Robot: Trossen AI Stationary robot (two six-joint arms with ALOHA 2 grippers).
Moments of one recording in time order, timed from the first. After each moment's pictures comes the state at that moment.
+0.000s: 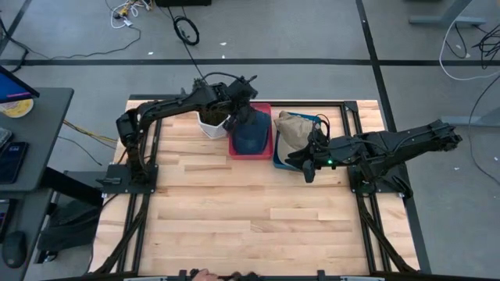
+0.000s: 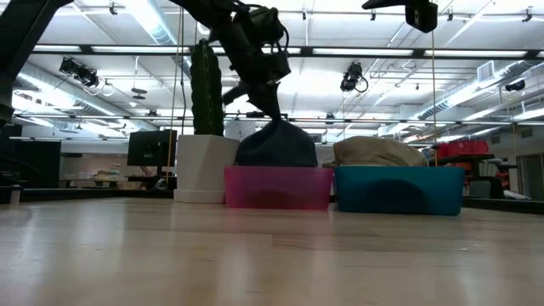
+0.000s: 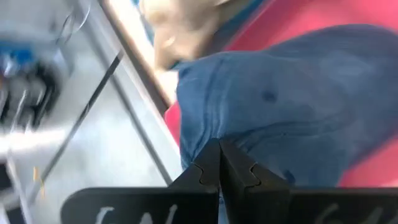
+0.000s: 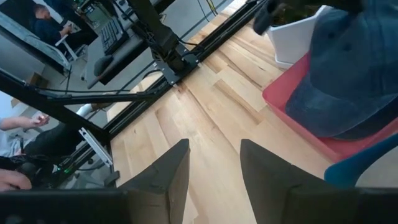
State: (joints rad) left arm 0.42 1.86 1.66 -0.69 -0.05 1.21; right arm 0.24 1.06 1.06 -0.47 0.33 0.79
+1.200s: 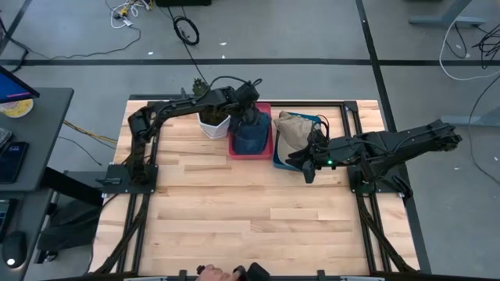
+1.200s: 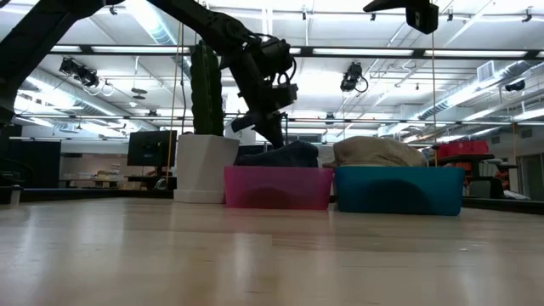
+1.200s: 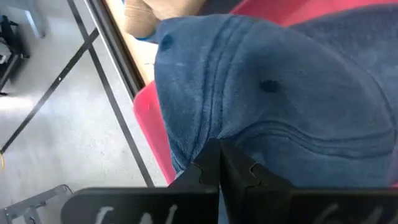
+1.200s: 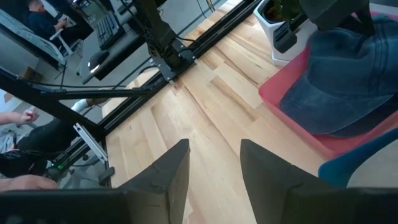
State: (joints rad) left arm 0.46 2.00 1.66 -0.62 -0.08 1.08; right arm 0.24 1.06 1.06 -0.49 0.33 0.78
